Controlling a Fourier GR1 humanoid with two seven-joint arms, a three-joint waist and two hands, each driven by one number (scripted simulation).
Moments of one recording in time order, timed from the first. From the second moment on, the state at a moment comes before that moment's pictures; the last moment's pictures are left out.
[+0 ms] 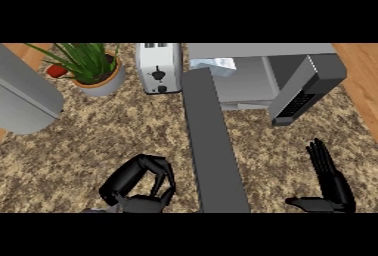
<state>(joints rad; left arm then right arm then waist) 0.00 0.00 -0.23 -1.53 -0.21 -0.48 -0.20 -0.13 -0.23 -0.29 -0.66 0.08 0.32 -0.88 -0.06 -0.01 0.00</state>
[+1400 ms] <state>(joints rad) -0.42 0.02 -0.93 -1.13 0.13 0.29 -0.20 0.25 -0.38 -0.14 -1.56 -0.40 0.60 -0.50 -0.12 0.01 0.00</state>
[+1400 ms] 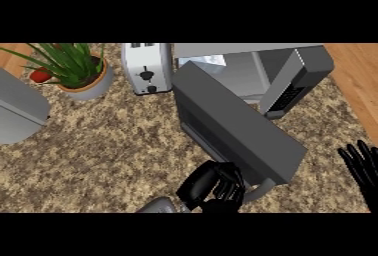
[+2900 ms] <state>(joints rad) -0.90 0.00 -0.86 -0.85 0.58 0.64 -0.28 0.21 -0.48 -0.10 -1.85 -0.64 0.60 -0.25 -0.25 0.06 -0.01</state>
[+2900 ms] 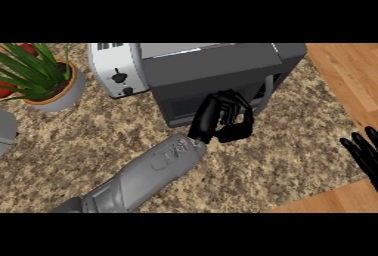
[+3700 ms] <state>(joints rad) -0.92 0.00 -0.82 -0.82 0.78 0.60 -0.38 0.19 -0.52 -0.13 -1.88 -0.73 0.58 -0.19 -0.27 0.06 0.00</state>
